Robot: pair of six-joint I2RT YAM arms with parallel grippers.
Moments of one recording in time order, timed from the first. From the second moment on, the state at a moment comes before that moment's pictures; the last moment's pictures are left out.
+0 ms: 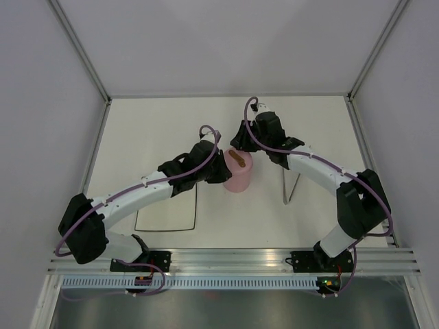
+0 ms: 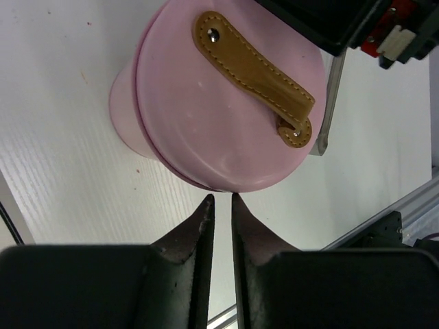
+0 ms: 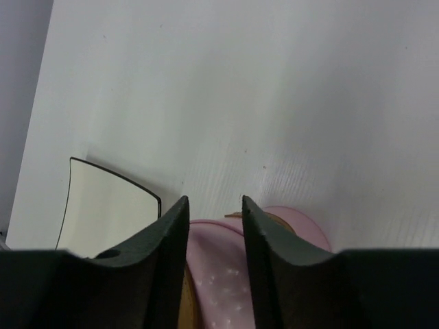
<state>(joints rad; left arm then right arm) -0.83 1.38 1.01 -0.31 -0.08 -0.74 0.55 1.62 1.14 -0.04 -0.11 0.57</state>
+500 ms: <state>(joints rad) -0.81 1.28 1.05 -0.38 -0.23 -0.71 0.50 1.47 1.38 -0.40 -0.17 0.28</state>
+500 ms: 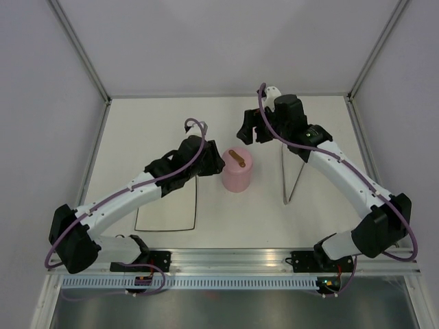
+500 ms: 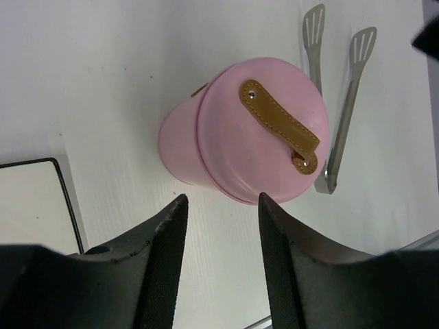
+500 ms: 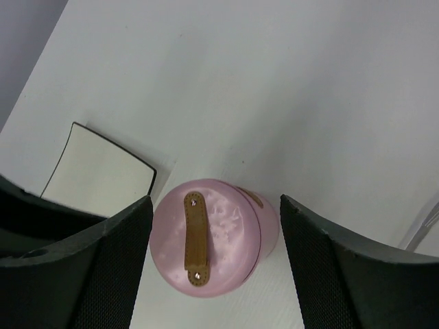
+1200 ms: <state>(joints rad) -0.71 1.18 0.90 -0.42 -0.23 -0.71 0.64 1.46 1.24 -0.47 -0.20 0.14</state>
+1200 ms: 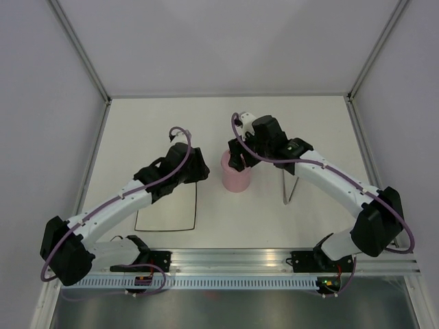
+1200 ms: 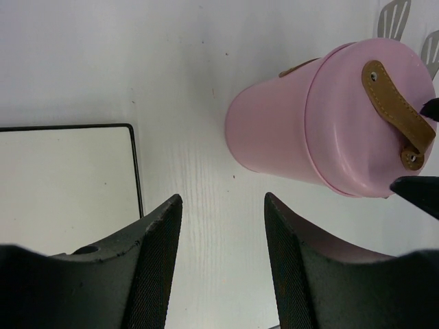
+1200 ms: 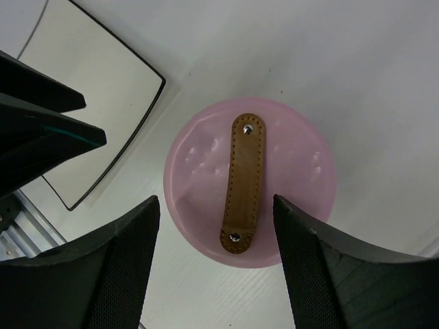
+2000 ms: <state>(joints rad) -0.69 1.00 0.78 -0.49 -0.26 -0.73 0.67 1.47 1.28 -0.50 0.00 0.21</state>
